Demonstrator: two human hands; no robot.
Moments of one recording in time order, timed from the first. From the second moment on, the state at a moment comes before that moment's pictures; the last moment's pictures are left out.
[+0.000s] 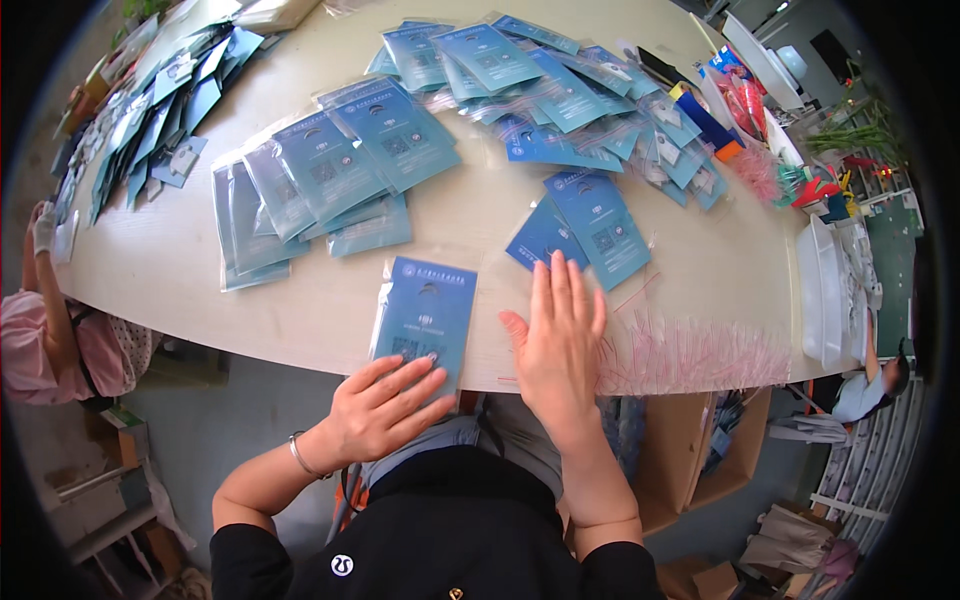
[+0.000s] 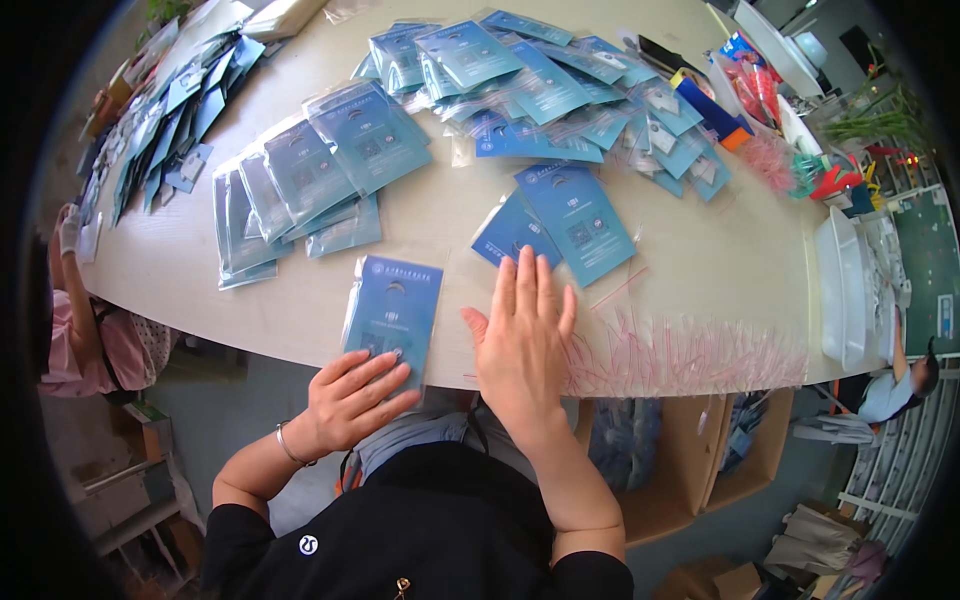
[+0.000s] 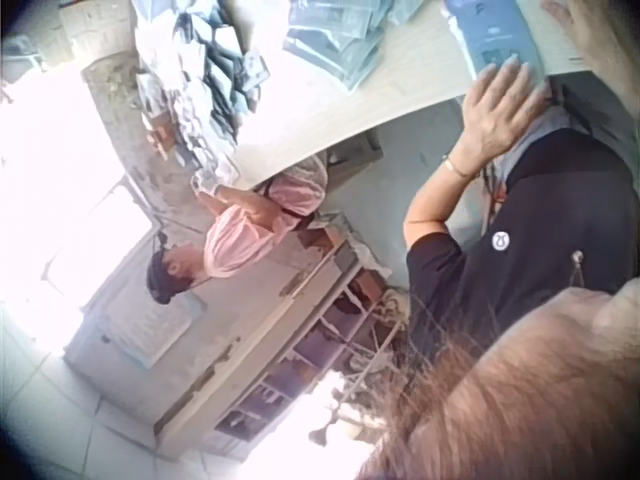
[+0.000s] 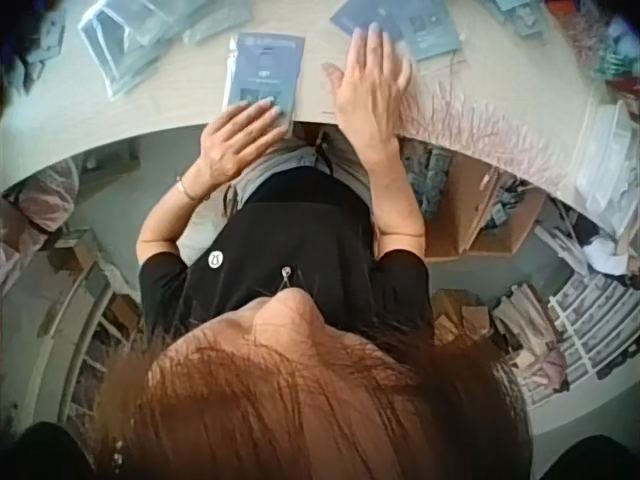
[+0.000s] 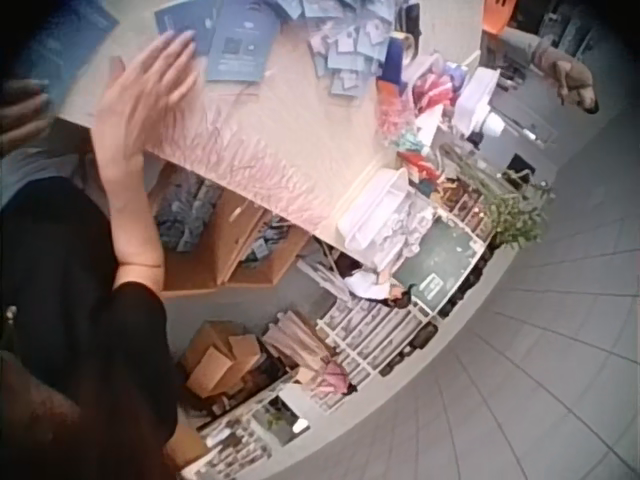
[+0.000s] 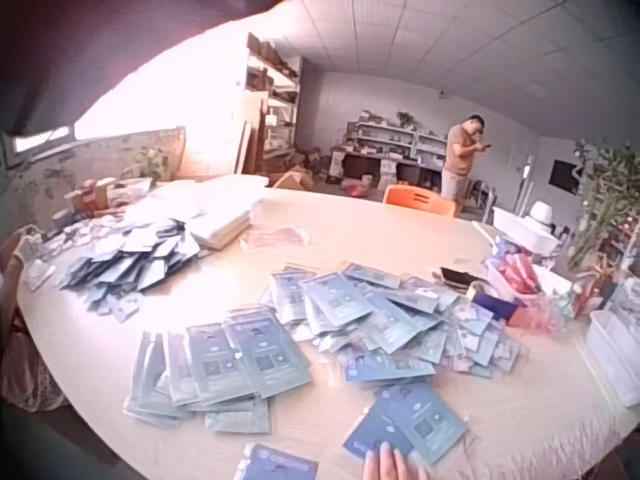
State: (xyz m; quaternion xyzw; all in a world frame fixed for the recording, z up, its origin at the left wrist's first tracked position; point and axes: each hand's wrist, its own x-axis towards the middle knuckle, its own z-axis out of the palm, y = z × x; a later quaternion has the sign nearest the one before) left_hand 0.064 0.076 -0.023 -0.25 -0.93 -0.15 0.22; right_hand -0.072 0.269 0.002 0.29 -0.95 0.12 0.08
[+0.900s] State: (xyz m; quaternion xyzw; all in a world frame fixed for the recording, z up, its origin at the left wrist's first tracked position) left_hand -0.003 0.073 0.017 -0.22 -0.95 -0.21 -0.03; right_hand -0.091 0.303 0.018 0.36 -0.87 0.33 0.04
